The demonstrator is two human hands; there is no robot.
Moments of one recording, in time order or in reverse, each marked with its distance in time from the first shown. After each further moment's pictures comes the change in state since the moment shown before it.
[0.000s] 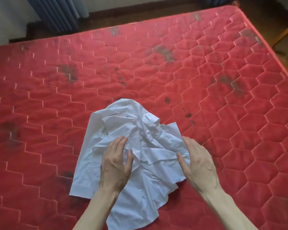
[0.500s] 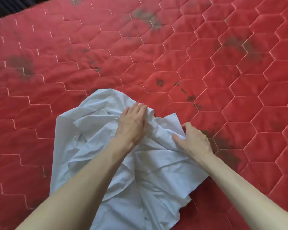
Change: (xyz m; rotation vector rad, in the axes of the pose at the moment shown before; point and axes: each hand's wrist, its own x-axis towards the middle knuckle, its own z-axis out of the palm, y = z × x) left_hand 0.167 -0.013 0.154 0.274 -0.360 0.364; right_hand 0.111 0.067 0.107 0.046 -0.315 0.448
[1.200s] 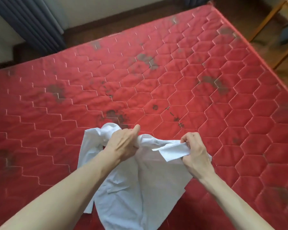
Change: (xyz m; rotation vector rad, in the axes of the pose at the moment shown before) left_hand -0.069 0.059 -0.152 0.216 -0.173 0.048; right_hand -0.134 -0.014 -0.120 0.383 0.289 -0.351
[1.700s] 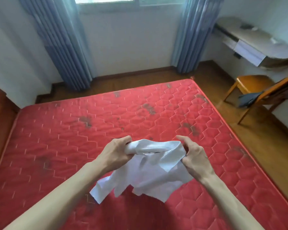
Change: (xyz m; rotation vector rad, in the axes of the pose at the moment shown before) left_hand -0.223 0.080 -0.267 -0.523 0.320 -0.049; right_hand -0.123 -0.218 -0.220 -0.075 0.016 -0.205
